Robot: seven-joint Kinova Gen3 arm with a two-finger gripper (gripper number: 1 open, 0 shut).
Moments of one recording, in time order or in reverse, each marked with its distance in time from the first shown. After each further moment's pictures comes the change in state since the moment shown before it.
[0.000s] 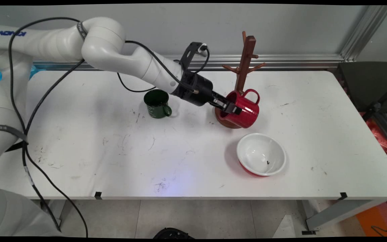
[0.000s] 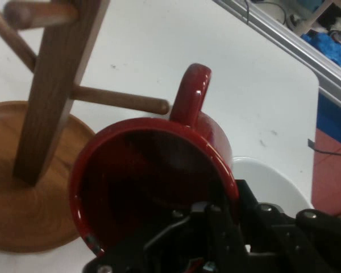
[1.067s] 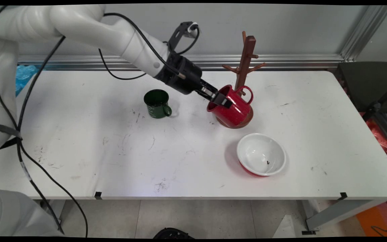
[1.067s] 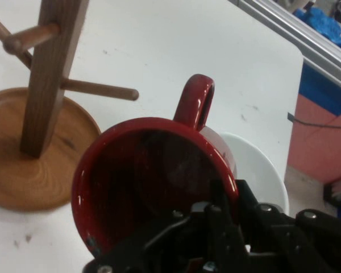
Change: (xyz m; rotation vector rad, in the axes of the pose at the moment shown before) arm 0.026 0.029 -0.058 0.015 -0.081 0.026
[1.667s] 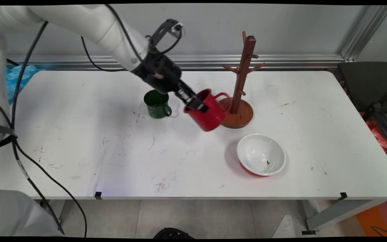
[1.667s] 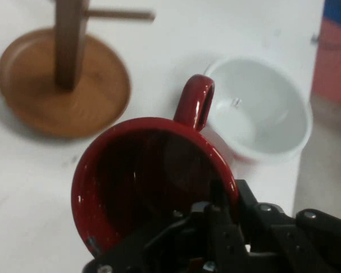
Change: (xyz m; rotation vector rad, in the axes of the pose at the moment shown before) arm -0.006 0.004 -0.044 0.064 -0.154 0.096
